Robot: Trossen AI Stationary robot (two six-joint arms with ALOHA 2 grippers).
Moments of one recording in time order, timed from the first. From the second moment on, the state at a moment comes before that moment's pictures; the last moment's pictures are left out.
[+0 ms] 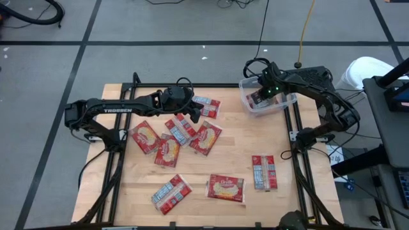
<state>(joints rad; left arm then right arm) 0.28 1.46 1.04 -0.08 -0.04 -0.46 -0.99 1.42 0.89 -0.61 -0.11 0.07</state>
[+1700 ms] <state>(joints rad) 0.33 1.46 1.04 -0.08 -0.04 -0.44 -1.00 1.43 0.93 -0.73 -0.11 0.25</state>
